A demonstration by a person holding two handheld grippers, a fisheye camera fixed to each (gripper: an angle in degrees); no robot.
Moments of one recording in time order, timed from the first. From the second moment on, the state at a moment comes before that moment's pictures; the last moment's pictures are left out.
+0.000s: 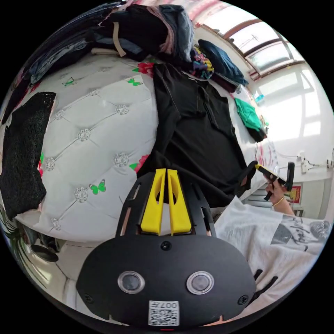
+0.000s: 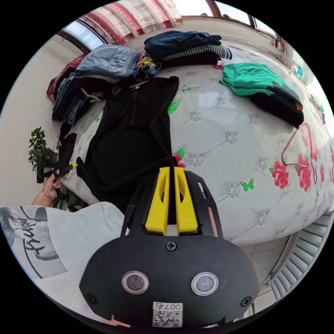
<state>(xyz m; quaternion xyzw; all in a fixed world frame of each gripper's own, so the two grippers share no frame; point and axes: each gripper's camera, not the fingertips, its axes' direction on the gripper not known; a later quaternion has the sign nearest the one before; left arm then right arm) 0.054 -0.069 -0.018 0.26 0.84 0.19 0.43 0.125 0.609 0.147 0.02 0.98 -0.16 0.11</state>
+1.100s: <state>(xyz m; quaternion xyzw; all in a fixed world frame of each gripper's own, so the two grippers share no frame) 0.086 -0.070 0.155 0.21 0.91 0.30 0.21 0.015 0.764 0.230 0.07 0.89 -0.23 0.40</state>
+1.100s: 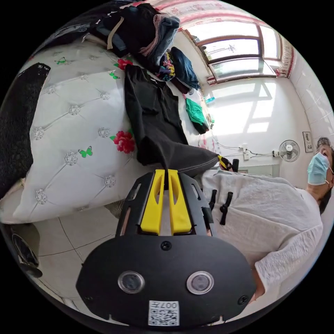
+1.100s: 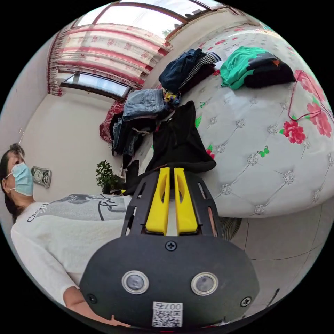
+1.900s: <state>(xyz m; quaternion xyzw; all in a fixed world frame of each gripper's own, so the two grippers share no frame) 0.162 -0.192 0.072 0.13 0.93 0.10 0.32 0.063 0.605 0.216 0.07 0.96 -0.17 0.21</state>
